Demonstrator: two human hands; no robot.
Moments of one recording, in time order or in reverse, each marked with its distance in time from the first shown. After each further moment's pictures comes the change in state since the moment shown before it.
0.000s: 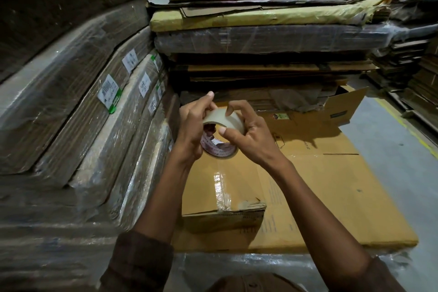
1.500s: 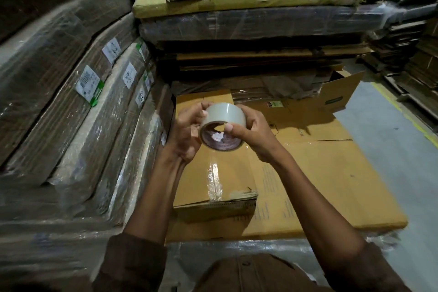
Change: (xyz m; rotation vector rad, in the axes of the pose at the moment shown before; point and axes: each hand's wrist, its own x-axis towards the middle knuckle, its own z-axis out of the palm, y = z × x) left_hand -0.004 -0.034 -0.001 -0.118 -0.274 -0.159; right_hand -0.016 0.035 -0.026 0.350 -0.080 0.244
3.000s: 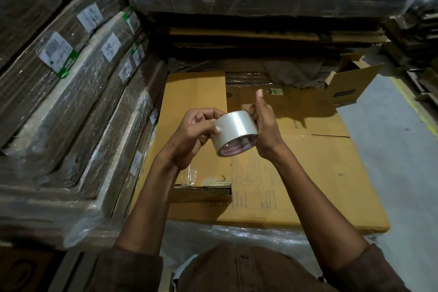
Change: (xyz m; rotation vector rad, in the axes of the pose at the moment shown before) left_hand -0.016 -0.046 0.074 0.272 -0.134 0.038; right_hand -0.020 0.008 -0.072 0.070 0.195 0.164
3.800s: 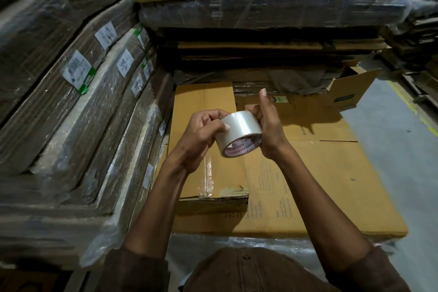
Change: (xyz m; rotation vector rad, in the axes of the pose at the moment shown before) left_hand -0.003 0.019 -0.036 0.028 0.040 0.021; right_hand 0.014 -0.008 0.042 0.017 0.033 -0.021
